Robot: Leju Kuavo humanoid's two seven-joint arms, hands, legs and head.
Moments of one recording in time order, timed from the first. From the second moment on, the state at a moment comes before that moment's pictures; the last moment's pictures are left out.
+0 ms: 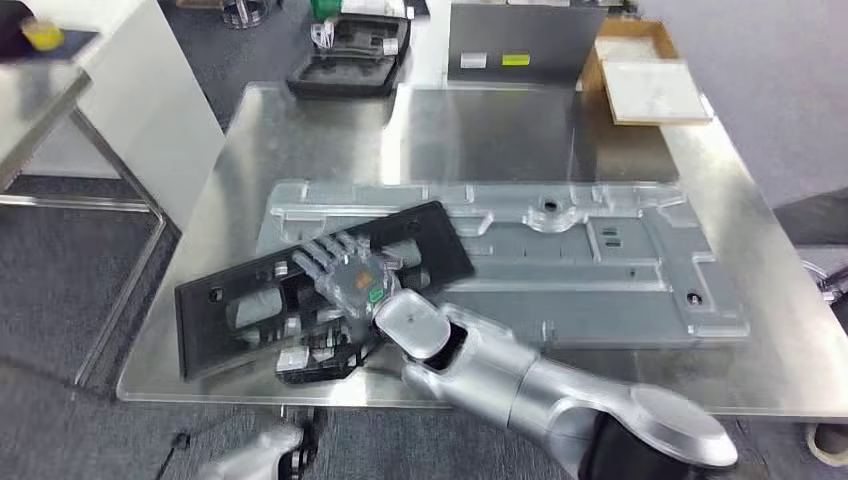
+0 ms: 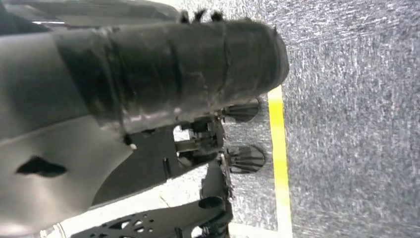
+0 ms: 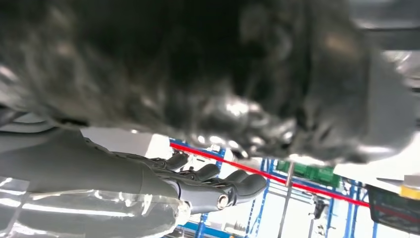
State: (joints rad) left arm -0.42 -0.03 -0.97 -0.19 0.98 0.65 0.08; right arm -0.92 0.23 1.22 -0.55 0.87 -0.14 -0.01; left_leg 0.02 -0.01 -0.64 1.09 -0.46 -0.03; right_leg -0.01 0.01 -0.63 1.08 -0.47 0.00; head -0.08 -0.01
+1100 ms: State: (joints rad) left arm -0.37 0.01 -0.91 -0.19 1.07 0.61 -0.02; right arm -0.58 0.01 1.16 -1.26 0.83 -0.41 0.15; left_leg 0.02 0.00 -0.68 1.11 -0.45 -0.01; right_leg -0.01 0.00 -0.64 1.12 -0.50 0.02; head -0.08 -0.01
